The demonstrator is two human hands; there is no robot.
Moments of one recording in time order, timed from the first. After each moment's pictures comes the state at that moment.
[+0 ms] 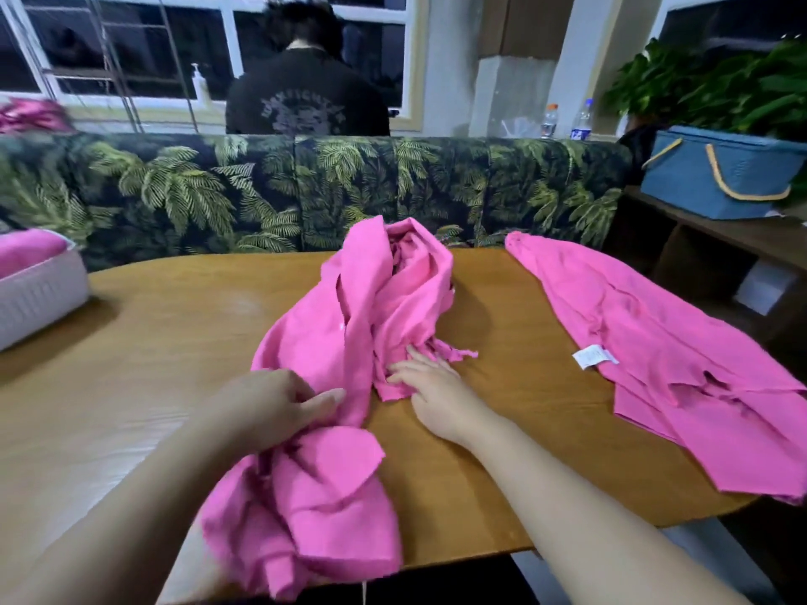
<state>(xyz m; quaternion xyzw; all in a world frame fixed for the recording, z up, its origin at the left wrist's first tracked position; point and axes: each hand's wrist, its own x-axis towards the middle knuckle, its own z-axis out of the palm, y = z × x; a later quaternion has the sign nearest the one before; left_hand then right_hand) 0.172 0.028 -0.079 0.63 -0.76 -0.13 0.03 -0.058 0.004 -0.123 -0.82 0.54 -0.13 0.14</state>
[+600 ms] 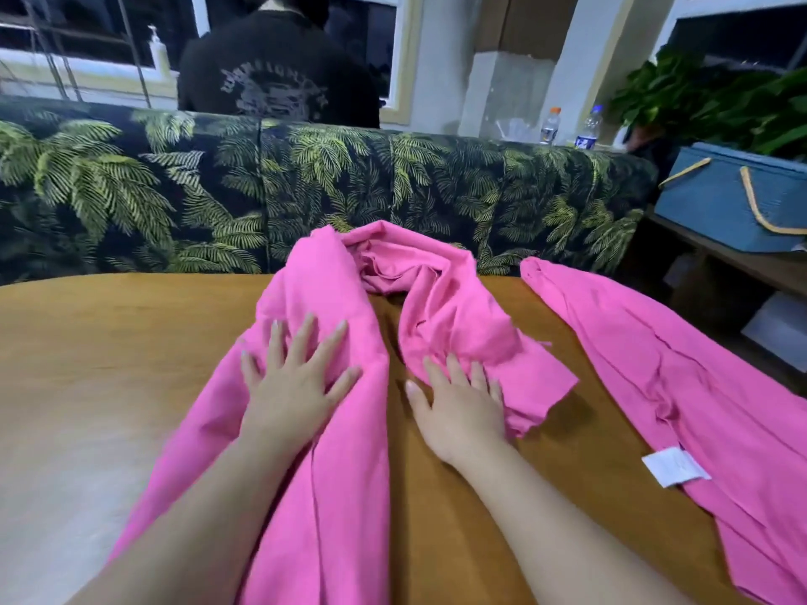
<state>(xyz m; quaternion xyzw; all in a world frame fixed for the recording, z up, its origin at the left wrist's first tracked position) 0.122 -0.160 -0.132 0.65 -0.74 -0.07 0.16 -0.068 -0.131 -0.136 -0.65 0.75 -0.04 0.06</state>
